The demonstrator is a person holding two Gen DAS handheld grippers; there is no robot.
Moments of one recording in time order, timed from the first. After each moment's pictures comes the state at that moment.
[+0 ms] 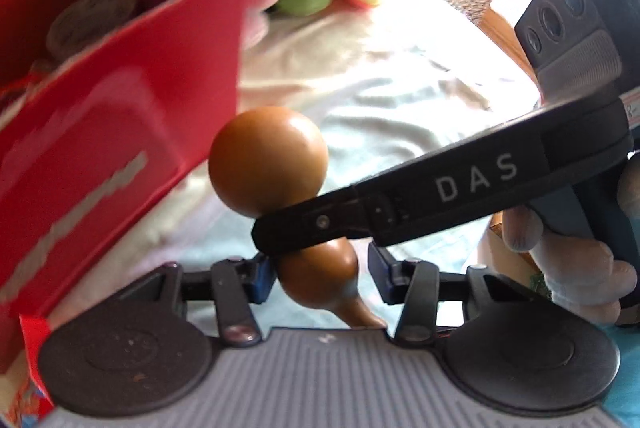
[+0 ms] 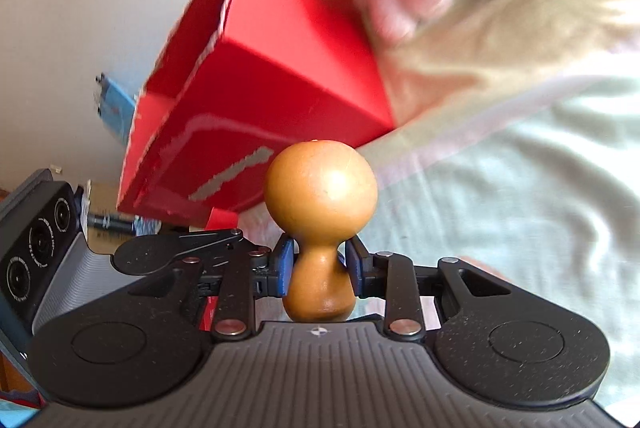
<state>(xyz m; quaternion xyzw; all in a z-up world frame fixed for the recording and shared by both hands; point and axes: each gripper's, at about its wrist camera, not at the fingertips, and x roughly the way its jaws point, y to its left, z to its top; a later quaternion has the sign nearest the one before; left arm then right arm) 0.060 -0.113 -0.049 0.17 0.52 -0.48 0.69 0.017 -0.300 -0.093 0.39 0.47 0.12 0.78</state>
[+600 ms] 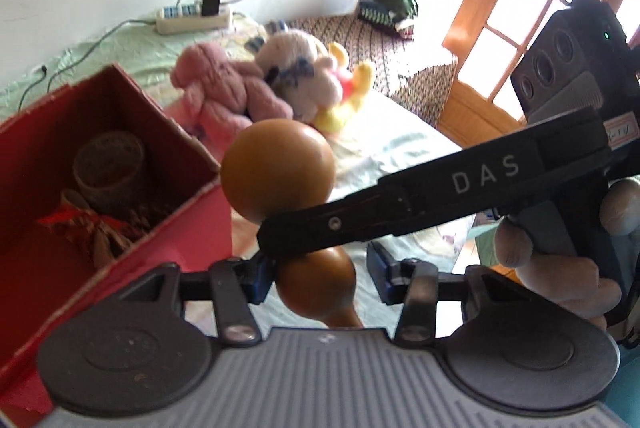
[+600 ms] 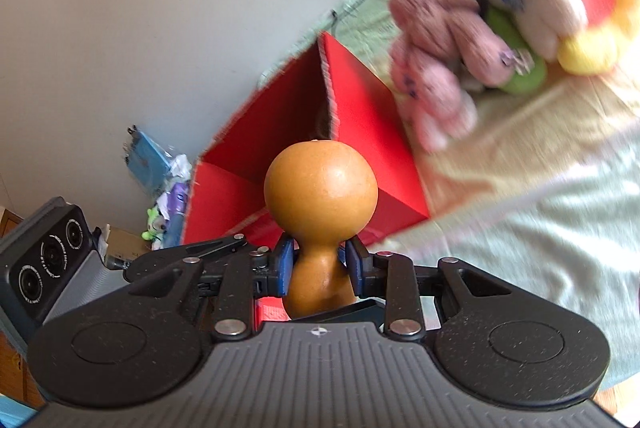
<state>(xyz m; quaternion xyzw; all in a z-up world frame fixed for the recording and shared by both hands) 0.060 -0.105 0.039 0.12 0.41 -0.52 0.74 0.017 -0.282 -0.006 0.38 0.38 0.11 0.83</state>
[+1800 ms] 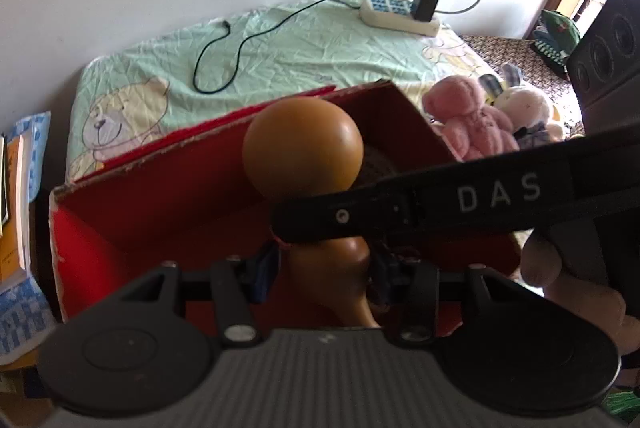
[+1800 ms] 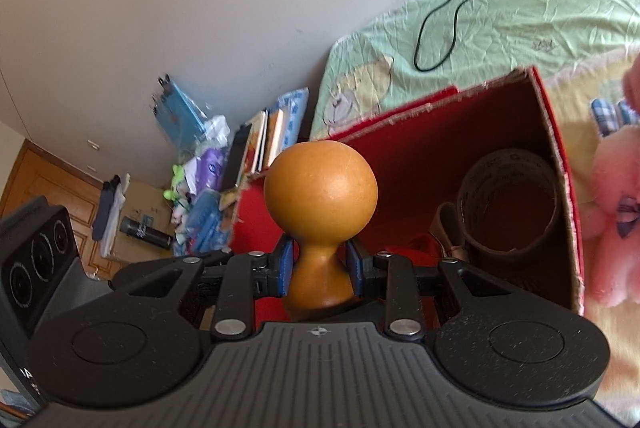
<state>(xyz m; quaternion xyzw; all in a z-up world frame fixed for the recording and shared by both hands) 0.207 -0.053 0.038 0.10 0.48 -0.31 0.82 0.197 -0.208 0.002 0.32 0.44 0.22 0.81</state>
